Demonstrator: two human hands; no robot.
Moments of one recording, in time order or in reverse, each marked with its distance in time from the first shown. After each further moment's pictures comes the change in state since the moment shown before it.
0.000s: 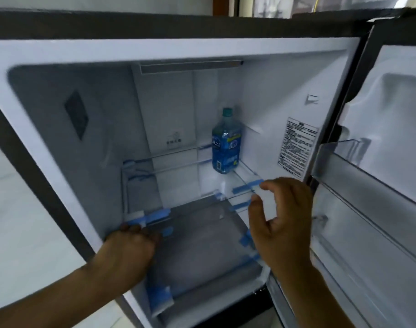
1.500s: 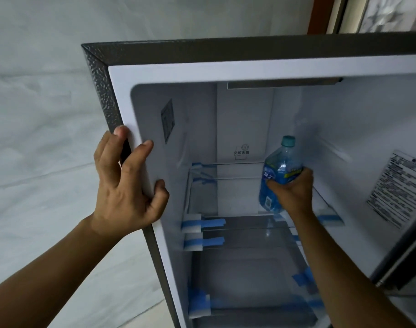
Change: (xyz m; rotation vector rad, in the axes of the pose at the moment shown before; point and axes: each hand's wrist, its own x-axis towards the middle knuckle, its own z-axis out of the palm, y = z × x) left_hand -0.017 -0.098 -0.055 -0.101 1.160 -0.240; right_hand 0.069 0.092 0.205 0.479 -0.348 0.570
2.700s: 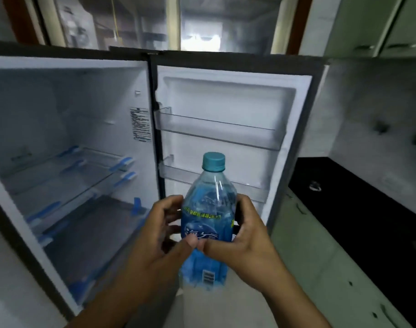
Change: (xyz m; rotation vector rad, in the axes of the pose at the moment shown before) left_hand -0.083 0.204 -0.184 -2.003 -0.807 -0.324; right_hand -0.551 -0.269 -0.119 -0.073 0.423 0.144
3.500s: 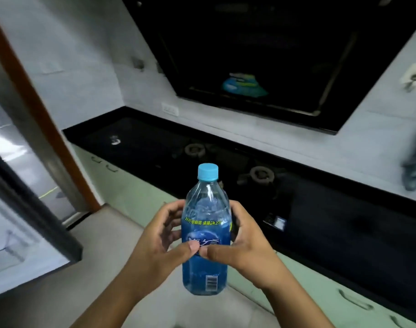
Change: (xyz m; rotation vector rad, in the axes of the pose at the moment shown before) left_hand -0.105 0.040 0.483 -0.416 -1.007 -0.242; right_hand -0.375 0.019 -0.353 0.014 0.789 0.259
